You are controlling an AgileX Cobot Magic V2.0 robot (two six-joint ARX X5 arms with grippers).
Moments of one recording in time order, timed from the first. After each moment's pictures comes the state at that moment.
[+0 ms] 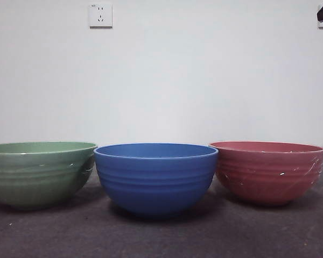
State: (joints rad) left arm -0.23 0.42 0.57 -0.54 0.09 -0.07; right arm 0.41 0.47 0.49 -0.21 0.00 0.10
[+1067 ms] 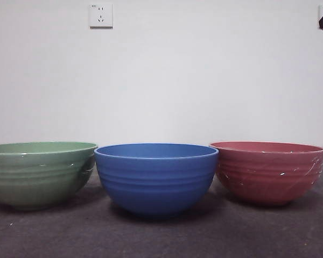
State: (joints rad) left arm 0.00 0.01 0.02 -0.20 0.05 -0.06; right arm 0.41 0.47 0.49 -0.25 0.00 0.10
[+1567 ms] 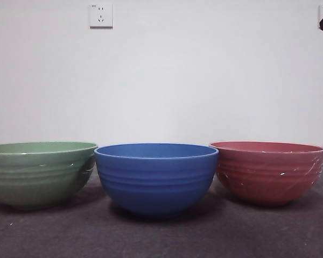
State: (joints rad) left arm 0.00 0.00 0.02 -0.19 0.06 -0.06; right arm 0.41 0.47 0.49 -0.25 0.00 0.10
